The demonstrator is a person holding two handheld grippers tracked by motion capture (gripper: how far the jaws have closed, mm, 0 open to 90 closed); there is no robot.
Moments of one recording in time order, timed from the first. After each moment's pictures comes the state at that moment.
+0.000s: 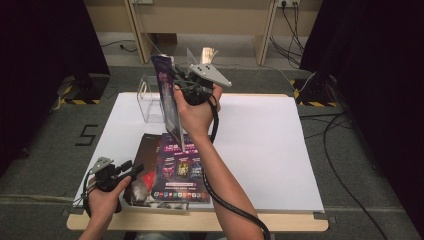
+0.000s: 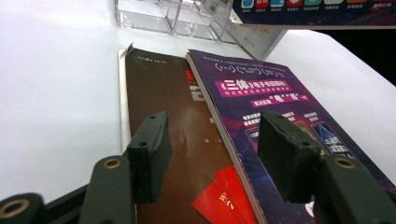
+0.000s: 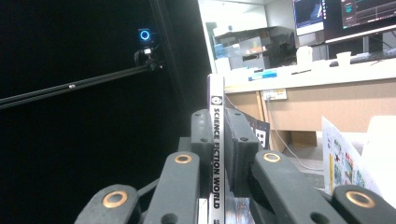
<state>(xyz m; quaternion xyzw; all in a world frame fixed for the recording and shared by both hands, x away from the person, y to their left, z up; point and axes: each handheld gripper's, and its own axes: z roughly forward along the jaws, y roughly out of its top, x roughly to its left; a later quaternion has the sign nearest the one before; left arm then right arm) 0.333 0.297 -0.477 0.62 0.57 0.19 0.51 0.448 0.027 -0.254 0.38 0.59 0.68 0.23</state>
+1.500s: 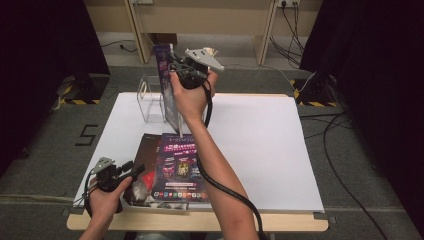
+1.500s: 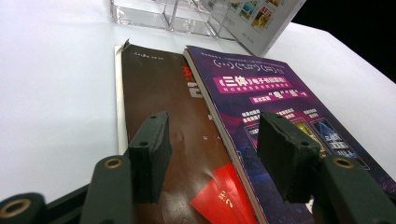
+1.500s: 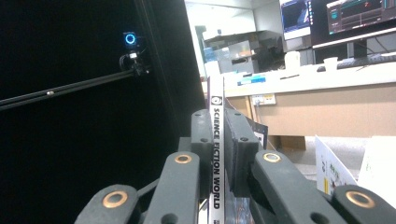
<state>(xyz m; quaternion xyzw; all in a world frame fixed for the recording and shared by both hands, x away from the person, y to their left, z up) 0.334 0.296 -0.479 0.62 0.56 0.19 0.51 0.490 0.042 -0.246 0.39 0.58 0.67 0.25</state>
